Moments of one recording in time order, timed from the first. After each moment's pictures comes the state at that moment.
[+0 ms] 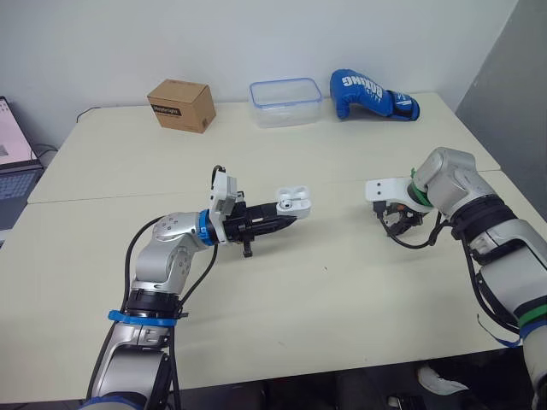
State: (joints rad) left arm -0.55 0.40 0.01 0.16 -0.49 0.25 -1.28; right arm -1.17 -0.65 0.65 0.81 -0.43 0.31 1.39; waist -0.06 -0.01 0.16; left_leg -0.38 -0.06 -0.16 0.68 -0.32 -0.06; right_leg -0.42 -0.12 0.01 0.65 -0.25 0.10
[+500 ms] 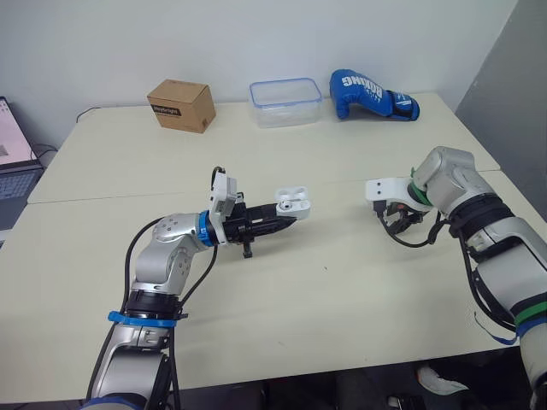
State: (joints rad) left arm -0.55 0.40 0.01 0.16 -0.49 0.25 -1.27; right arm -1.19 -0.63 0.64 0.85 -0.46 0.29 1.39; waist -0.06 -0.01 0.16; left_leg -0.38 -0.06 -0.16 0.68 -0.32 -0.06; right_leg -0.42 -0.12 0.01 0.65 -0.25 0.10
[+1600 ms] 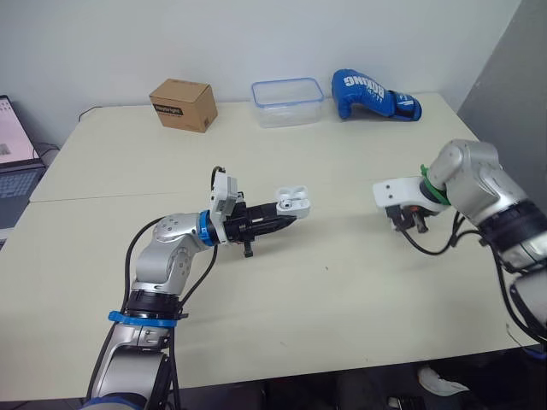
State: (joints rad) left arm -0.55 0.40 0.00 0.16 -0.49 0.25 -1.26; right arm -1.01 -0.91 0.69 0.26 -0.31 0.37 1.54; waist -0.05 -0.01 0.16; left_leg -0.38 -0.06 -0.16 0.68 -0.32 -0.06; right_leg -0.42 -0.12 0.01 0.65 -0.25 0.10
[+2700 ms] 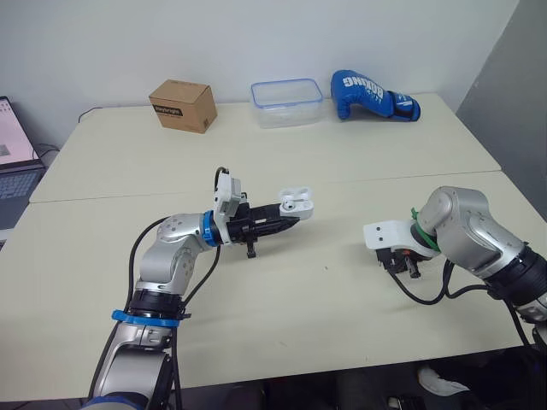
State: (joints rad) left arm -0.55 0.39 -0.01 0.17 -0.49 0.23 -1.26; right arm -0.84 -0.92 0.70 -0.08 -0.34 0.70 1.54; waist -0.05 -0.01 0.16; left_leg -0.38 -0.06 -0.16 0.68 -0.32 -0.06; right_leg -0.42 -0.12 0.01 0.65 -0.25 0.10
